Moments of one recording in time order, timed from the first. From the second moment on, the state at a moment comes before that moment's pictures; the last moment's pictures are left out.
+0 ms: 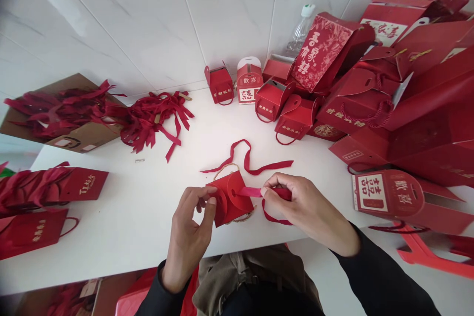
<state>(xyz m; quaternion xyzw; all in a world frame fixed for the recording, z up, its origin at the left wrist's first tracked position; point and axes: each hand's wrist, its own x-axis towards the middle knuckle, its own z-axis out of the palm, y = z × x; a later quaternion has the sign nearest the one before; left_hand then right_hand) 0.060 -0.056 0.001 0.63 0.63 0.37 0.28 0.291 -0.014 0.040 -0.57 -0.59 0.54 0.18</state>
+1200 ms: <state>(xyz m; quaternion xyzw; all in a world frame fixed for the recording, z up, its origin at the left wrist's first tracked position) 0.085 -0.064 0.002 0.68 0.66 0.31 0.10 0.265 -0.005 0.018 -0.53 -0.64 0.54 0.16</state>
